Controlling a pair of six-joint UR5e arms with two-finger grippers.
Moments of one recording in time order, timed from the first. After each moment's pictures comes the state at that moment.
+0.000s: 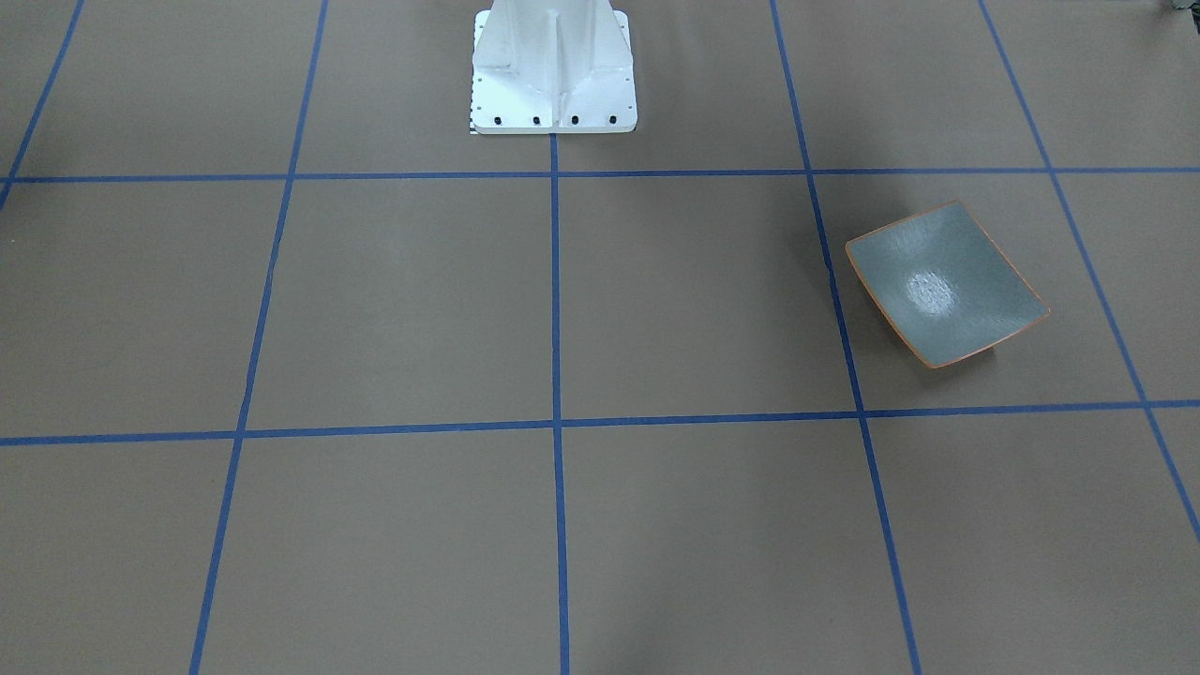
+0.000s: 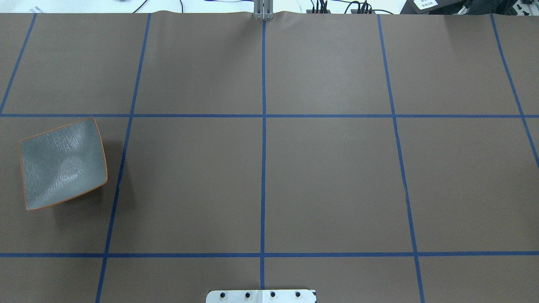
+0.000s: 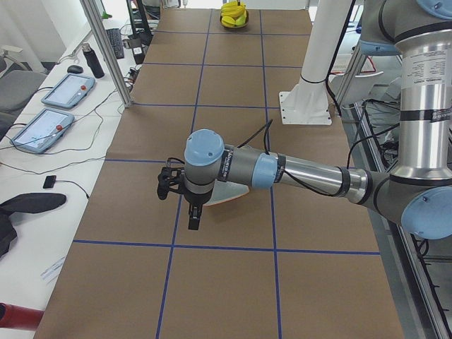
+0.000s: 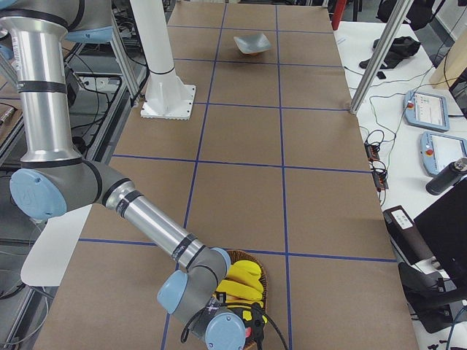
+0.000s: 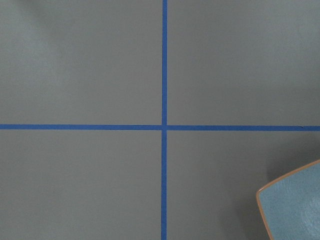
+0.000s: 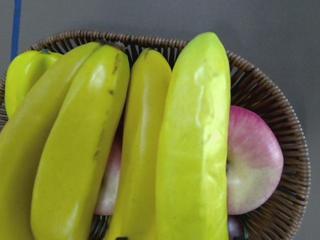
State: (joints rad) left arm -1.64 -1.49 -1.85 -1.57 -2.35 -0.10; right arm 1.87 -1.51 0.98 -1.56 2.45 -0.70
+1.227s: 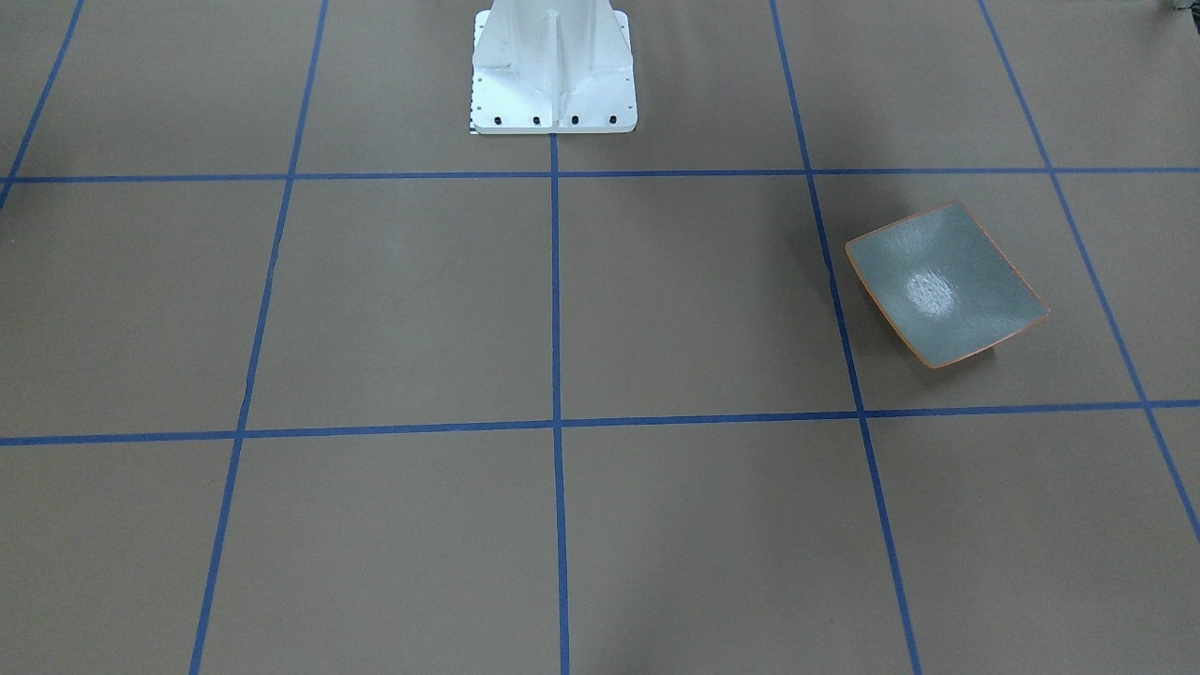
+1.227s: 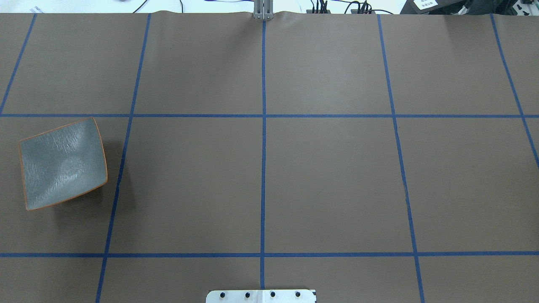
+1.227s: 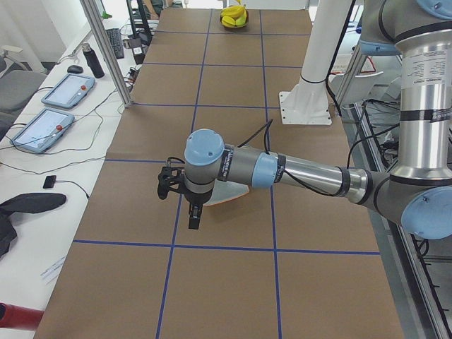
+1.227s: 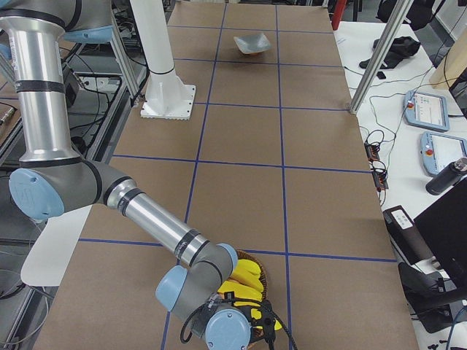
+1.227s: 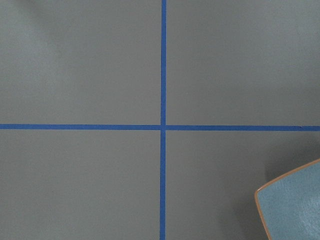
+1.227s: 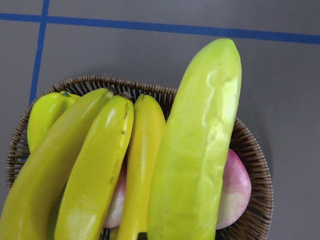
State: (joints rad) left arm -1.63 -1.49 -1.85 -1.57 -2.36 -0.10; right arm 1.94 -1.48 1.08 -1.60 2.46 -0.72
